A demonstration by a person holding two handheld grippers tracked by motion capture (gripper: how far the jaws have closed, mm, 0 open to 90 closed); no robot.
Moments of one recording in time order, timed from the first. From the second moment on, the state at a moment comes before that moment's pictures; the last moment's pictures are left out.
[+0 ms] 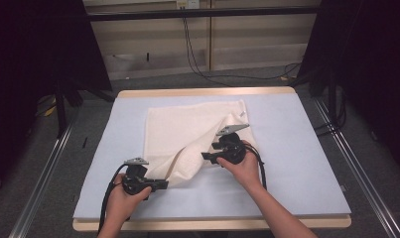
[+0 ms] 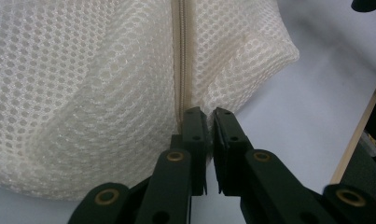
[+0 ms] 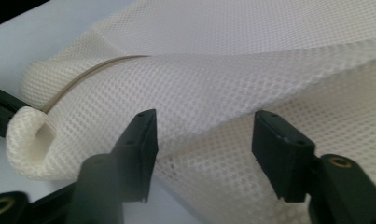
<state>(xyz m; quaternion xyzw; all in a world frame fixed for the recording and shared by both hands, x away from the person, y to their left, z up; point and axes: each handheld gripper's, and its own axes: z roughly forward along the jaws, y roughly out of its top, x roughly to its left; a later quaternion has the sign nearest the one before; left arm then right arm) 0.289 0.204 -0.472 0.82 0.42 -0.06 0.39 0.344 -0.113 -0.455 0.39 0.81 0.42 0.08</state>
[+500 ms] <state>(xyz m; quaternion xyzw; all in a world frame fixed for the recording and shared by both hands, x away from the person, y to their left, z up) 0.289 0.203 -0.467 0.82 0.41 -0.05 0.39 0.342 -0.106 -0.449 0.37 0.82 0.43 0.07</state>
